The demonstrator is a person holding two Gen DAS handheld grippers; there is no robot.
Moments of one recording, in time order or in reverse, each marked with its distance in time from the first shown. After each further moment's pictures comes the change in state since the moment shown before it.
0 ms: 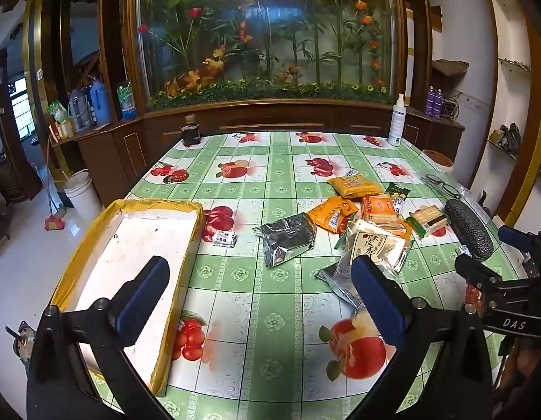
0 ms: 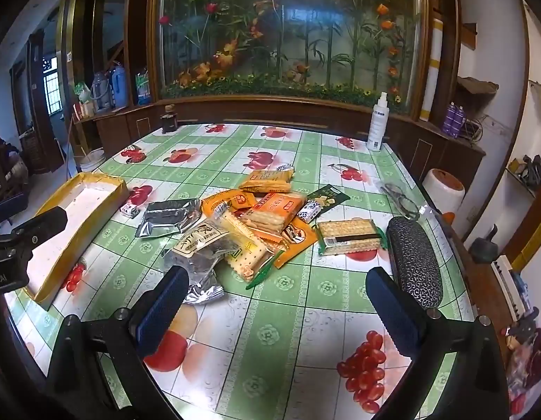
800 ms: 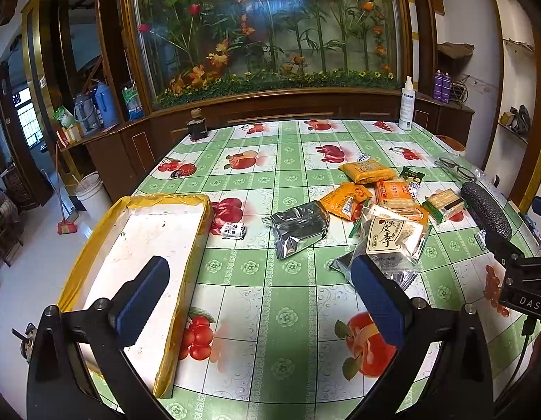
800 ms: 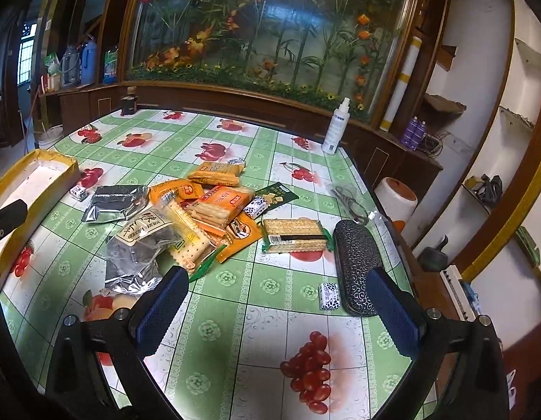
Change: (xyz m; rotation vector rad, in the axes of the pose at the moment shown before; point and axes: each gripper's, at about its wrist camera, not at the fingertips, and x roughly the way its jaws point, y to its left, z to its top) left arm 0.015 -0.008 -0.009 0.040 0.024 0.063; right arm 0.004 -0.001 -0.001 -0.084 0.009 -0.227
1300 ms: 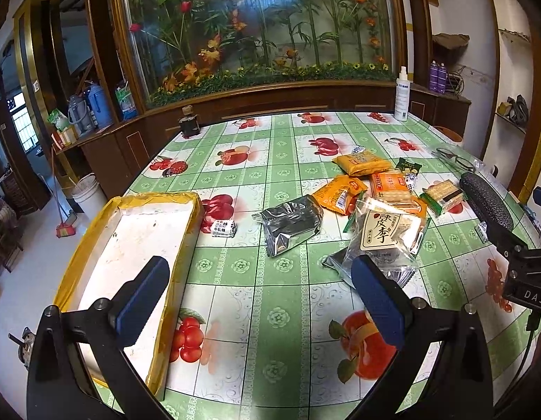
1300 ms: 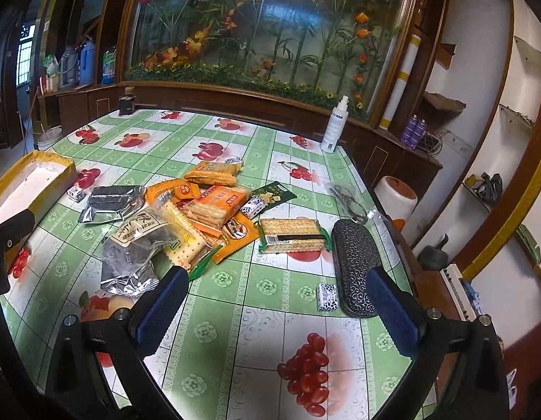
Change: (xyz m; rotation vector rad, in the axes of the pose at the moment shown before) left arm 0.011 -0.013 0.000 0.032 0.021 -0.005; right arm 0.006 -0.005 0.001 0.008 0.011 0.002
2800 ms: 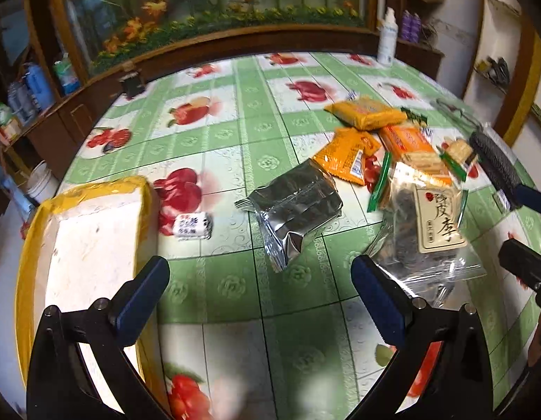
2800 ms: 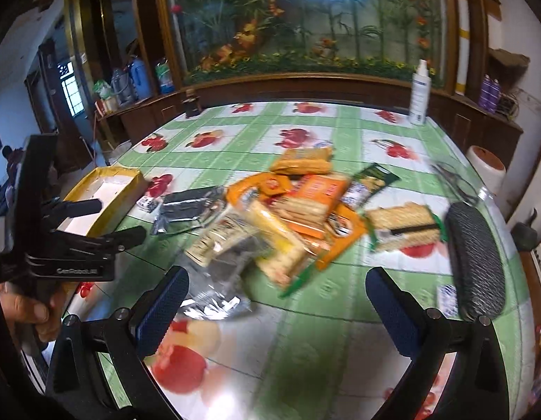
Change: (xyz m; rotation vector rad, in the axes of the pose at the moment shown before) left arm 0.112 0.021 0.021 0.135 0.234 -0.200; right arm 0.052 0.043 0.017 0.073 0.073 0.400
